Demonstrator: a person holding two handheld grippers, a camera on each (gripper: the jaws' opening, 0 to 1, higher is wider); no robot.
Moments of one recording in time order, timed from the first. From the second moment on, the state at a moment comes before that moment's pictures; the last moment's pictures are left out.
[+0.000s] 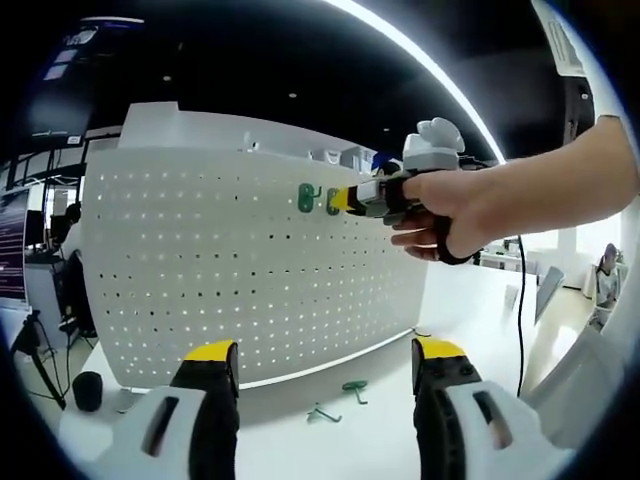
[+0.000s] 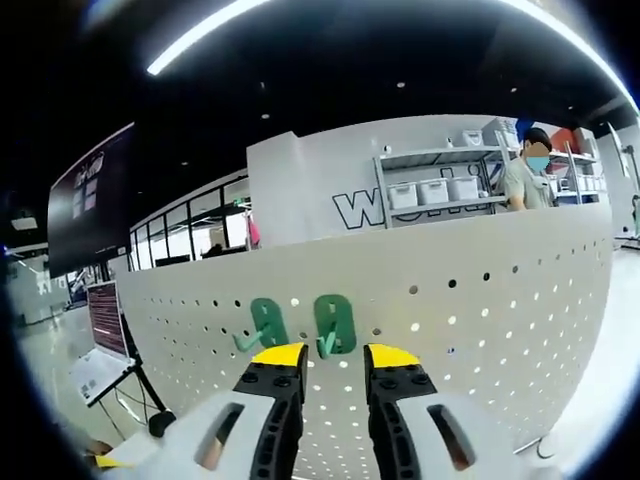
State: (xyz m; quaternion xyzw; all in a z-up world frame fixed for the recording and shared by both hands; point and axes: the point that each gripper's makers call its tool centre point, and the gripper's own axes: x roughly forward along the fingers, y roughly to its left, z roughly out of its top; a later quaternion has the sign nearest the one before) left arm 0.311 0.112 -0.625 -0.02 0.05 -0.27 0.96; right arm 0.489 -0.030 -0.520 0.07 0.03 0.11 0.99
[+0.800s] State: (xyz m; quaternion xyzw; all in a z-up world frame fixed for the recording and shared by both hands) left arm 0.314 0.110 -0.623 -0.02 0.05 -0.28 0.96; right arm 0.468 -0.019 -0.533 0.05 0.03 0.23 0.97
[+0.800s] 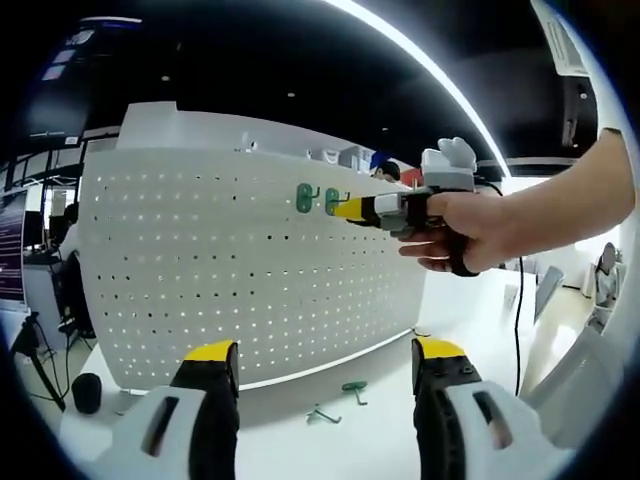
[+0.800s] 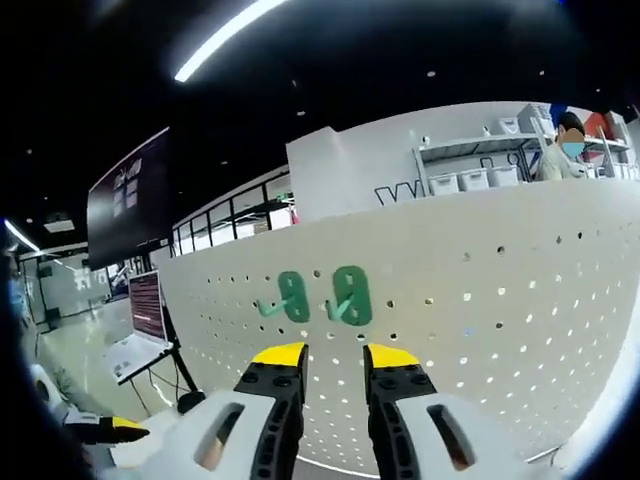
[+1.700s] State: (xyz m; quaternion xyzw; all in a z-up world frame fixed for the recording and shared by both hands) left arm 0.315 0.104 -0.620 -0.01 0.05 -0.29 0.96; right arm 0.406 -0.028 -0.554 -0.01 0.01 0.31 0.95
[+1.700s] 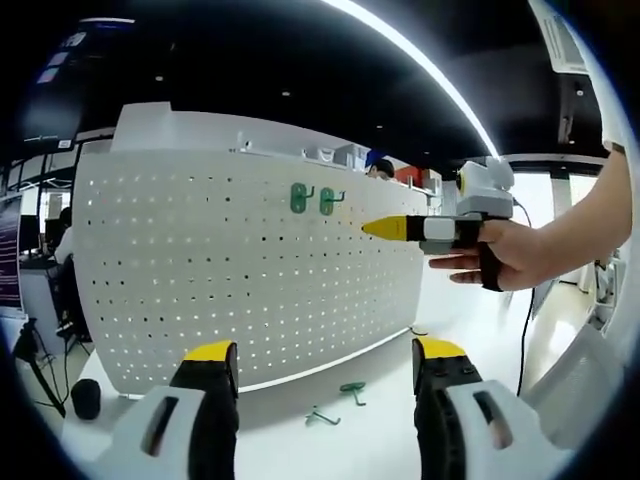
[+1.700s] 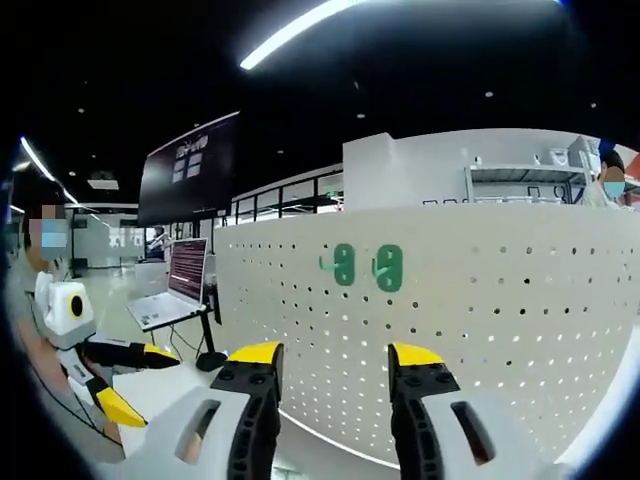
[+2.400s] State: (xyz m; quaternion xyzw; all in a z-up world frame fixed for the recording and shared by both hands) left arm 0.313 0.099 -0.616 -0.01 0.05 -0.29 0.95; right arm 0.362 -0.045 -0.578 0.00 0.01 0.32 0.95
